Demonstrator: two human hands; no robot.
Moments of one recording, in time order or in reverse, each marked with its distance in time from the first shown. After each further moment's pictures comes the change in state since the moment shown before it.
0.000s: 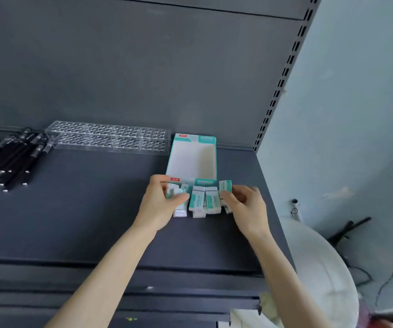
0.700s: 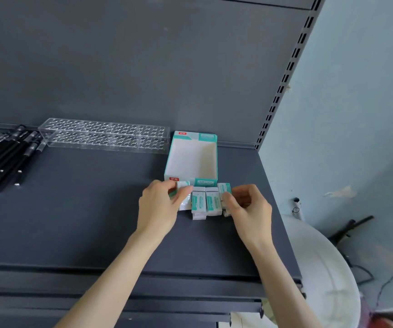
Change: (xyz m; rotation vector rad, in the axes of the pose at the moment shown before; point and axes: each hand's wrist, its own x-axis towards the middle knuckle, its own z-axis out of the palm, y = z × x) left_hand 0.000 0.006 0.010 0.473 0.154 0.234; right_hand -0.007 0.003 0.003 0.073 0.124 -0.063
